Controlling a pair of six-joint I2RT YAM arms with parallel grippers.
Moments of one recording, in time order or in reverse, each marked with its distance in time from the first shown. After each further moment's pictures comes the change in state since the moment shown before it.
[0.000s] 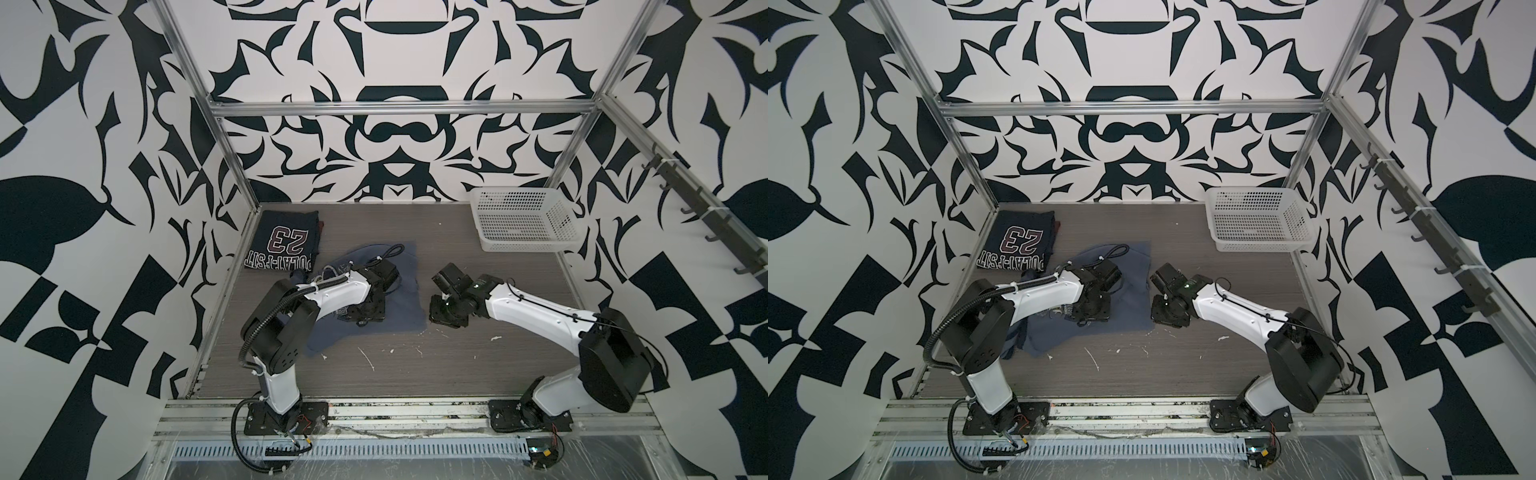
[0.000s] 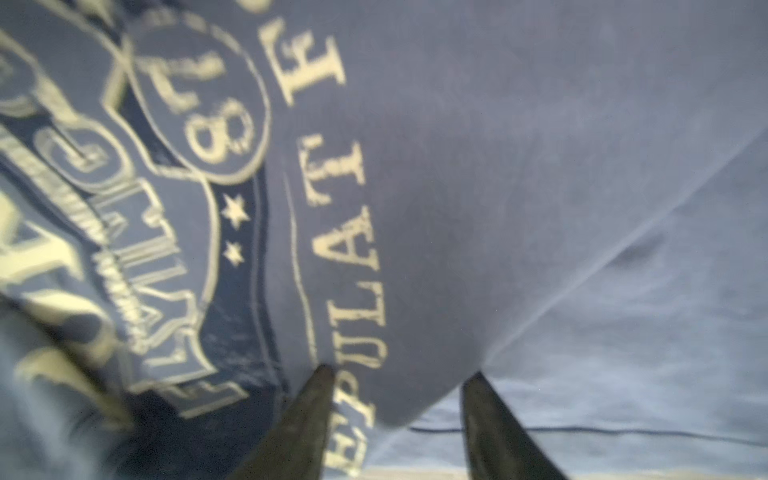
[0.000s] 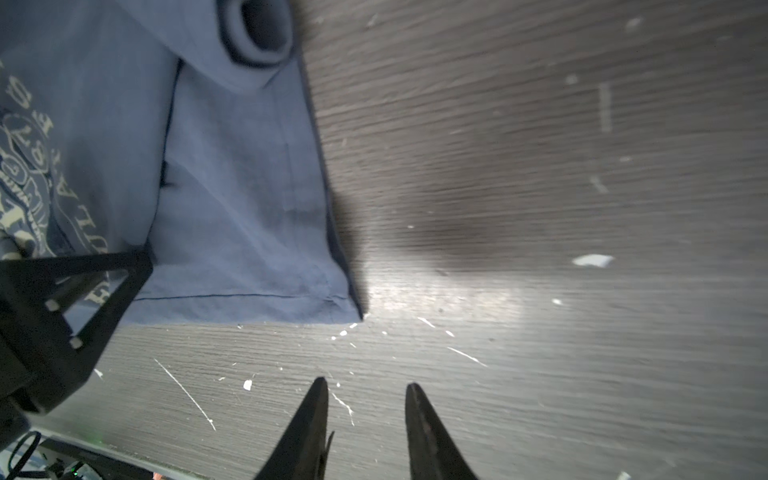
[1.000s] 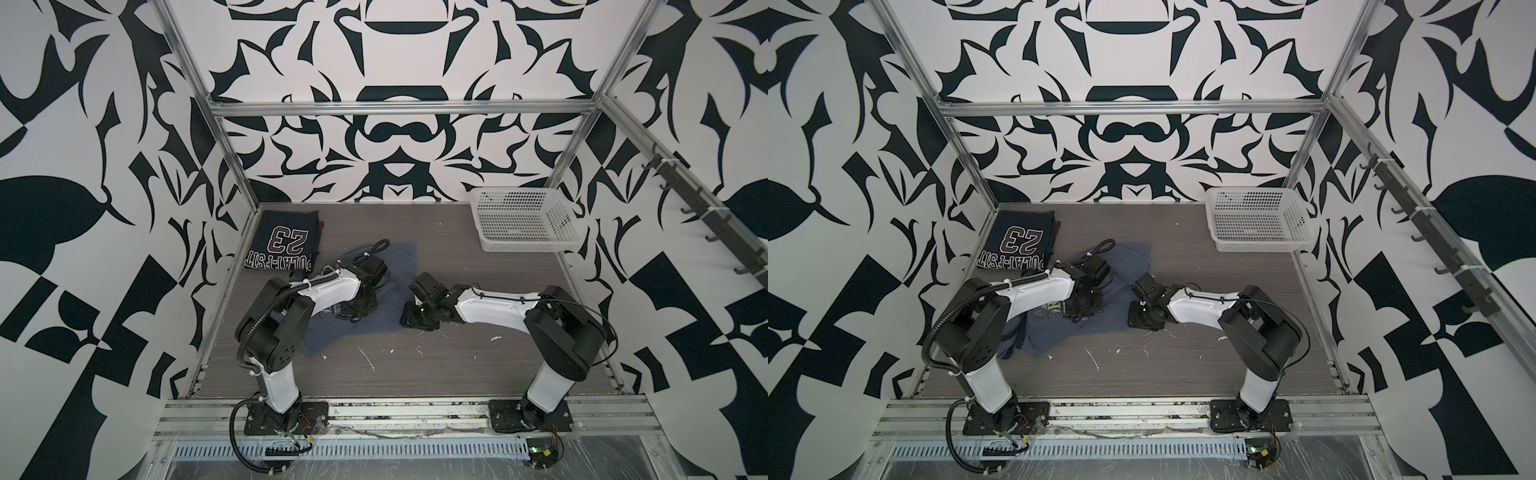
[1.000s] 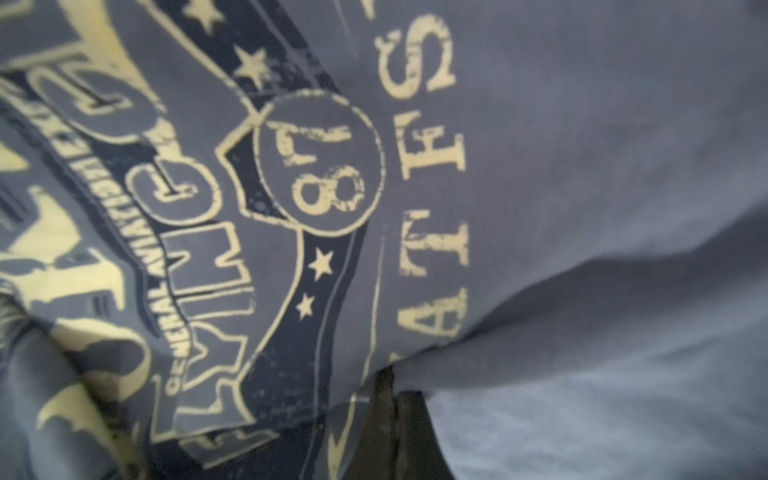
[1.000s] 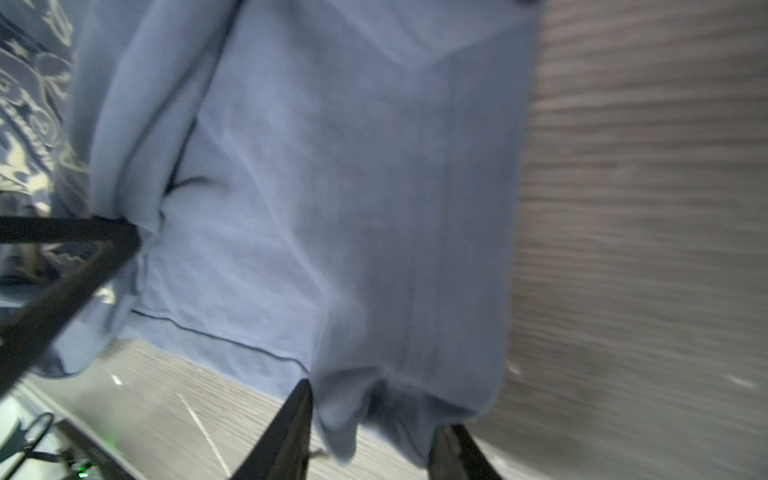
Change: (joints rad) left arm 0.090 -0.011 -0.050 0.075 0.031 -0.037; right arm 0.080 0.245 -0.006 0.373 -0.093 0.009
